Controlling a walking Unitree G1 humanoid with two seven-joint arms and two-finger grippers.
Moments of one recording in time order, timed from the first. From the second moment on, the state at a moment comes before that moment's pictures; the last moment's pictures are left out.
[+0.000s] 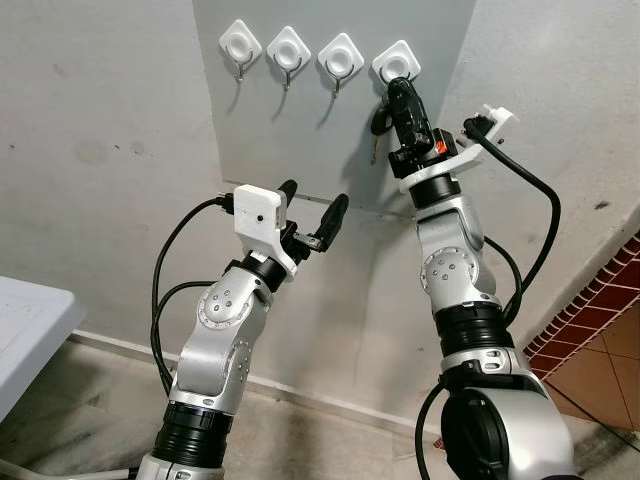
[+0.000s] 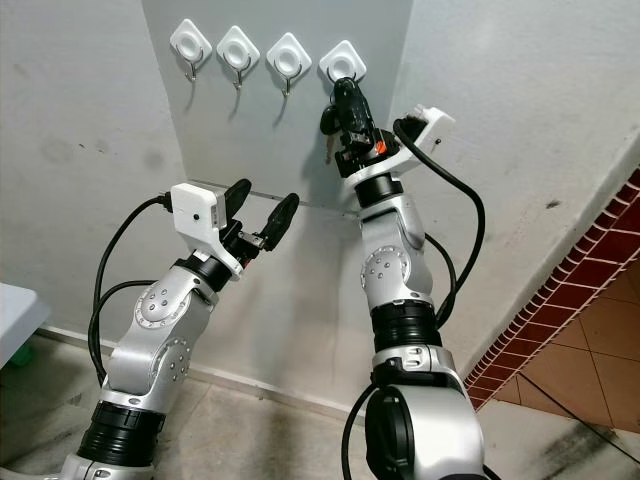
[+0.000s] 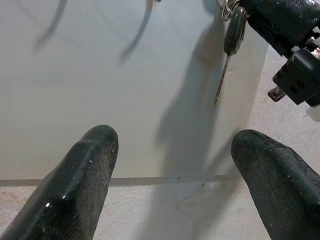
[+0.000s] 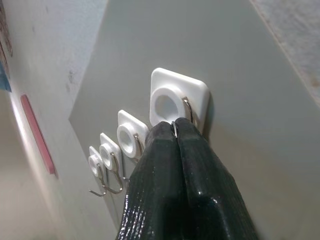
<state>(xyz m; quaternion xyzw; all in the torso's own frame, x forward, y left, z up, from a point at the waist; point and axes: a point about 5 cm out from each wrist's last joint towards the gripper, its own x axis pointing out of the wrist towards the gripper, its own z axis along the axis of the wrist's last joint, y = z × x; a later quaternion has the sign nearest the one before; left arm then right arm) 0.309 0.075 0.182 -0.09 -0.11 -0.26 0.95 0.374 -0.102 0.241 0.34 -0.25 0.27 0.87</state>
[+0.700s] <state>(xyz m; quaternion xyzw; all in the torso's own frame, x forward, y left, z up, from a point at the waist) 0.309 0.074 0.182 -0.09 -0.11 -0.26 0.95 0.373 -0.104 0.233 0.34 -0.24 0.27 0.87</state>
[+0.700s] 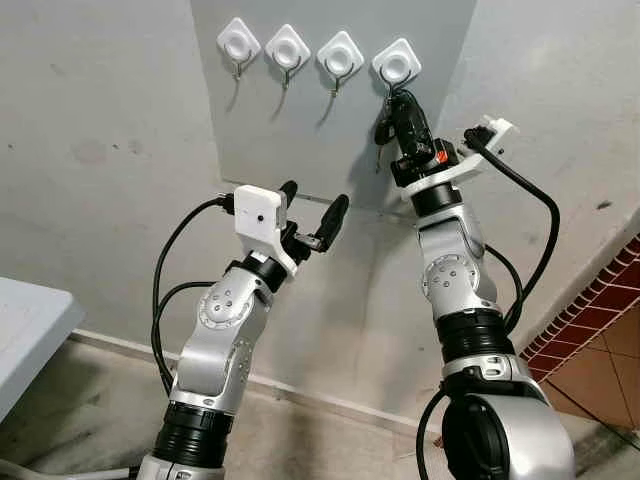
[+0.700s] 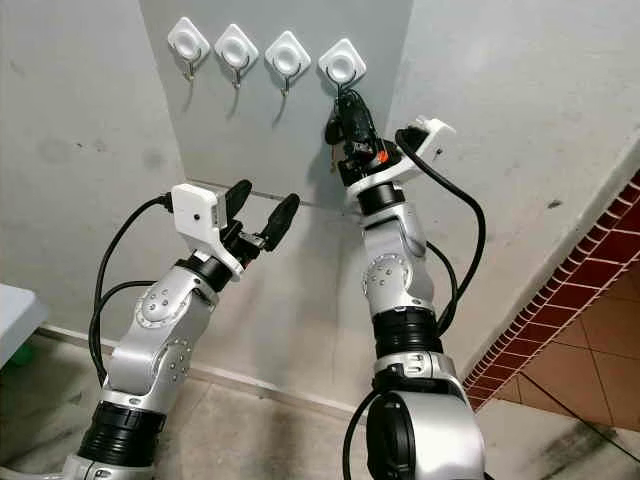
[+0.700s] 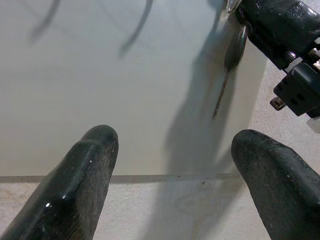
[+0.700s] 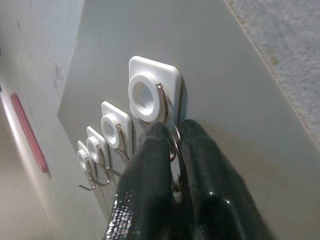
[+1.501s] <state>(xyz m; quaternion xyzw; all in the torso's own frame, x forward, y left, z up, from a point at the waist) 0.308 0.074 0.185 -0.10 -0.11 -0.26 0.95 0.370 -0.103 0.232 0.33 -0.25 0.26 0.87</state>
